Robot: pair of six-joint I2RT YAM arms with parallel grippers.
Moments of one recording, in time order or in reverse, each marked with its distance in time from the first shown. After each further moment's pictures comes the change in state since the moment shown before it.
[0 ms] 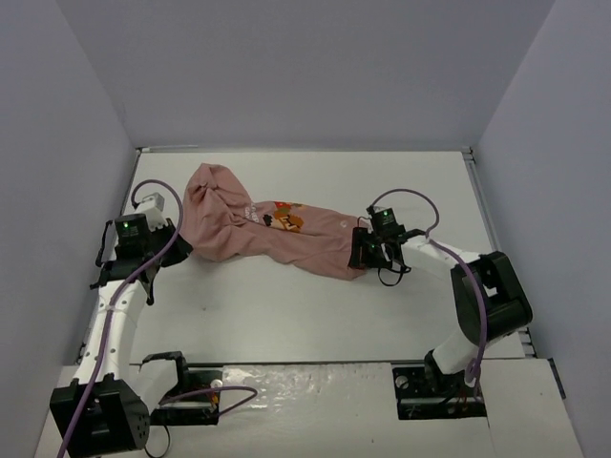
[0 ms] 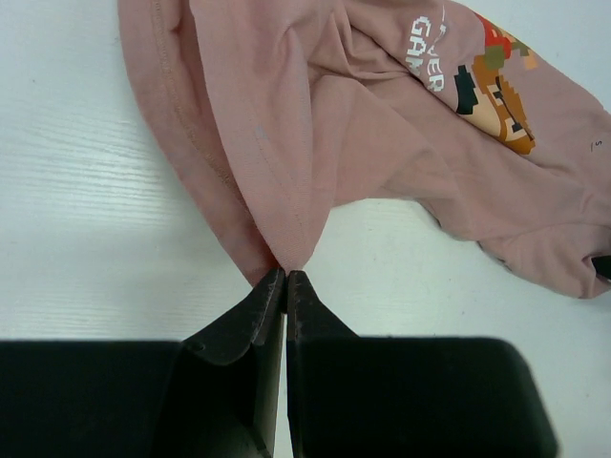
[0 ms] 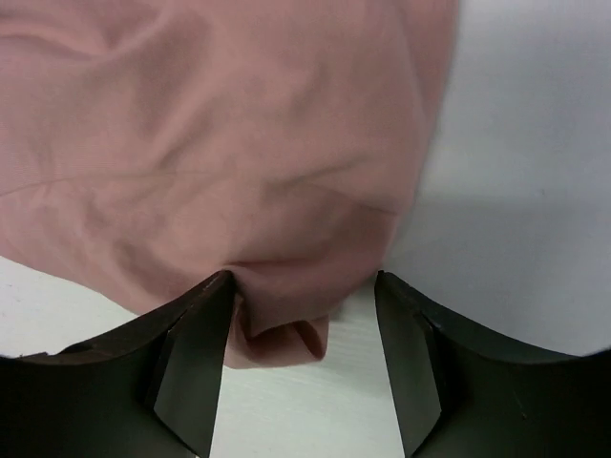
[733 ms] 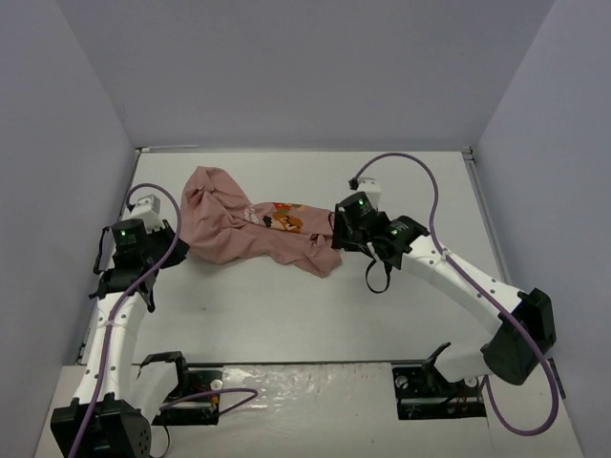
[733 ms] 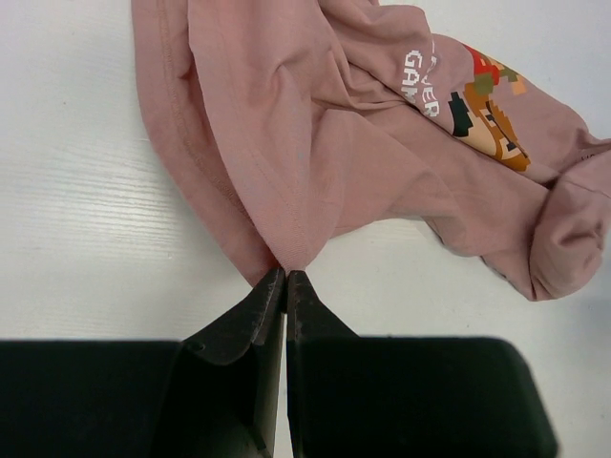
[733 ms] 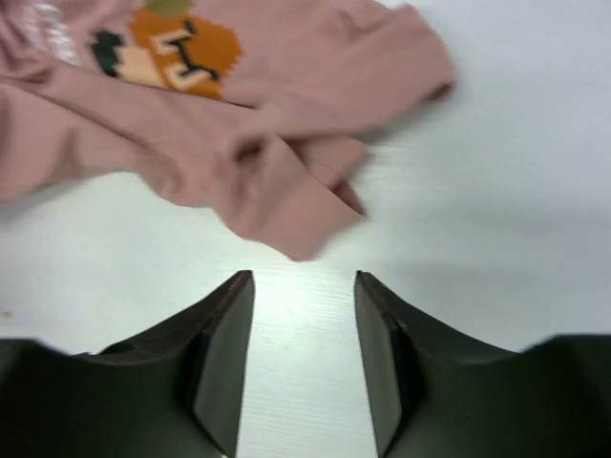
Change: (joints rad) left arm -0.005 -0.103 -0.050 0.032 -0.042 -0.002; right arm 0.339 -0.177 0.388 -0.349 0.366 0.193
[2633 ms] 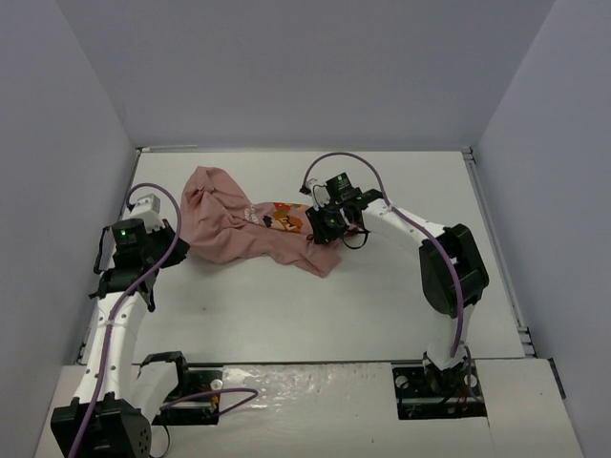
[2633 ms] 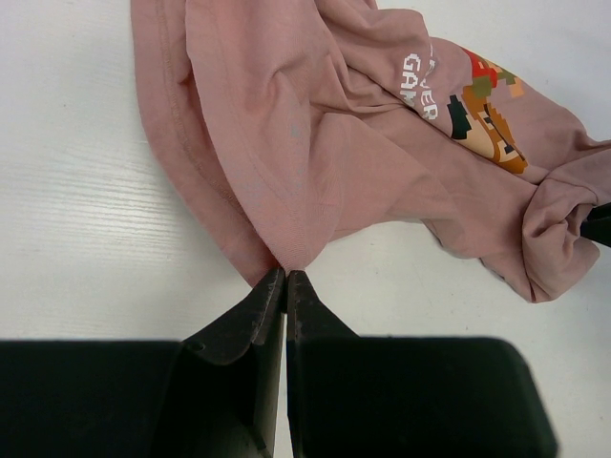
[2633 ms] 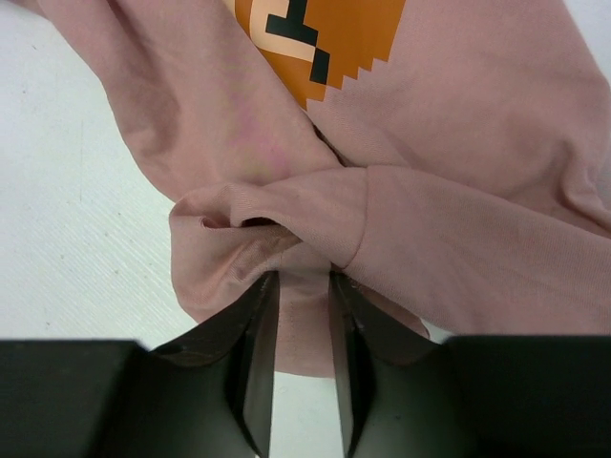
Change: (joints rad) left arm 0.000 -0.001 0.000 0.005 0.000 -0.003; right arm -0.168 0.473 0.178 0.111 -0.566 -0.708
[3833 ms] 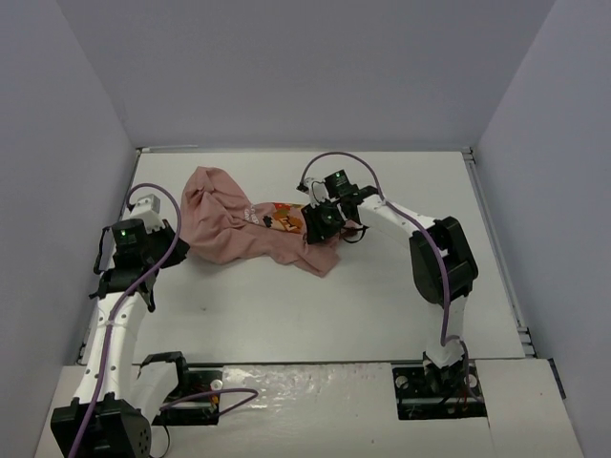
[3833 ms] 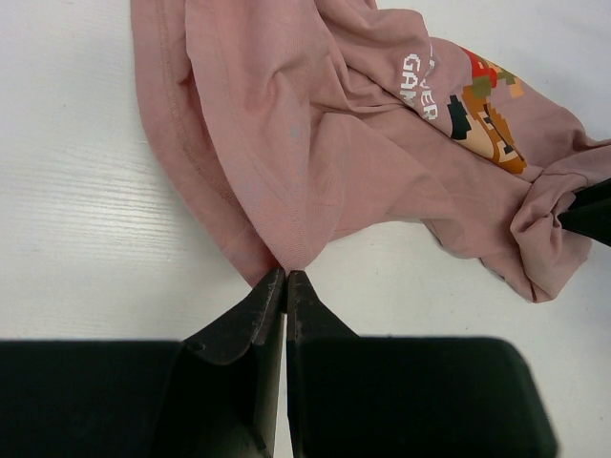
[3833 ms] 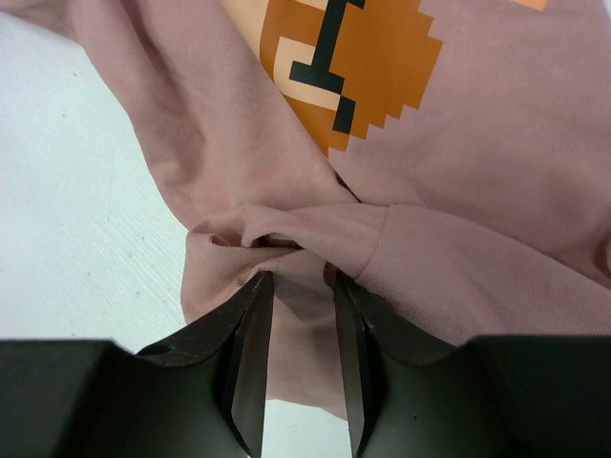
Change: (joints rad) left arm 0.000 0.000 0.000 0.000 0.000 0.000; right arm -0.020 0.096 0.070 0.015 -0.129 0.009
